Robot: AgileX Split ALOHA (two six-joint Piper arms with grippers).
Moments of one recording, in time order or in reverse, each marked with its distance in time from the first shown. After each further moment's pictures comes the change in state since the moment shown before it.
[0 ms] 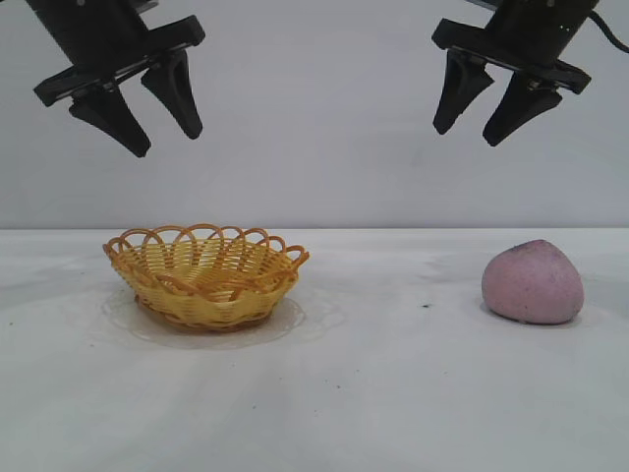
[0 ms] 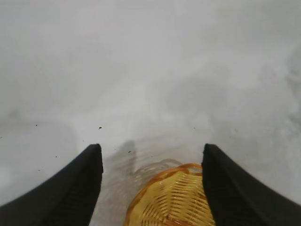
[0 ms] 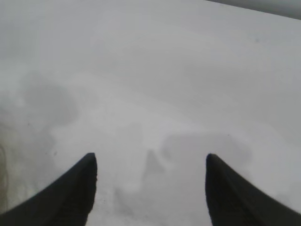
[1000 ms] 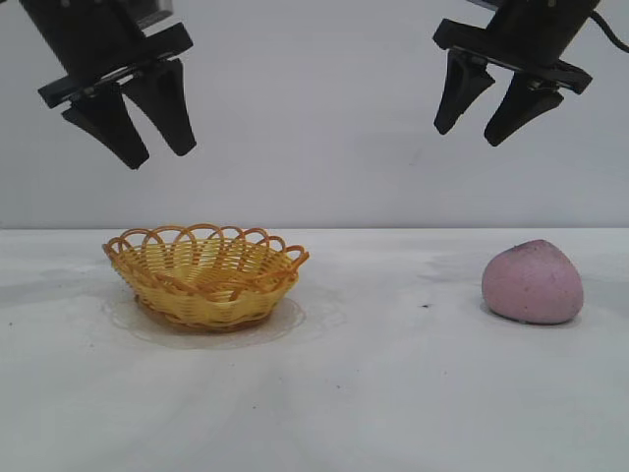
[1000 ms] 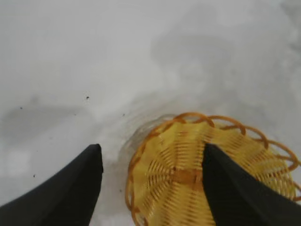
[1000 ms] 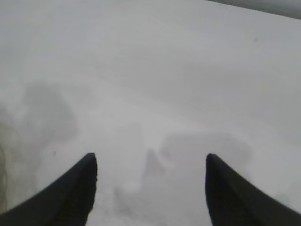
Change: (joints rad) left arm -0.002 0.037 -0.070 0.120 0.256 0.164; right arm -0.001 0.000 0.000 0.000 0.002 0.000
